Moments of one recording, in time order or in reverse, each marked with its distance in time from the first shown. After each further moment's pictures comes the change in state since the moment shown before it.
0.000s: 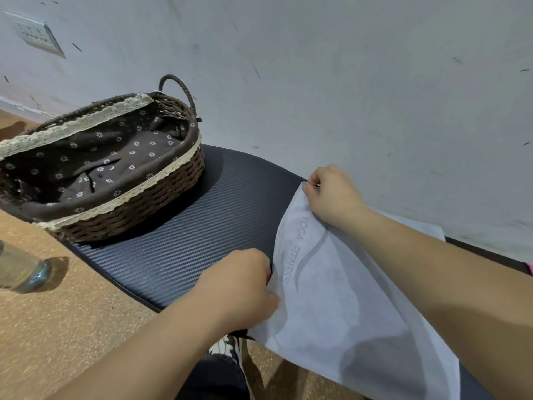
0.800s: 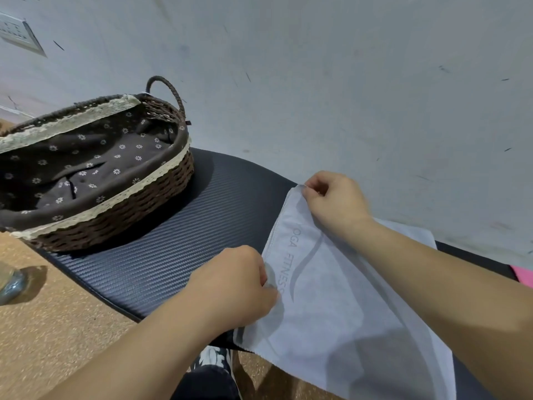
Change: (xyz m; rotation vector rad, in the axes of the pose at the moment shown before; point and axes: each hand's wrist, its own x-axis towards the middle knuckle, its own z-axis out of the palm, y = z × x) left_hand 0.013 -0.002 -0.002 -0.049 0.069 -0.008; right_hand -0.014 0.008 -0.010 0.172 0.103 0.077
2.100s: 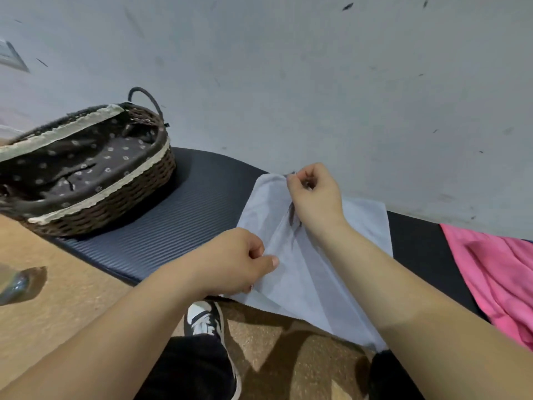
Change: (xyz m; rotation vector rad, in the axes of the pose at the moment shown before) left_hand -0.050 0.037 -0.007 -0.223 -0.144 0.175; right_hand -0.096 -0.029 -0.051 0.579 0.194 0.134
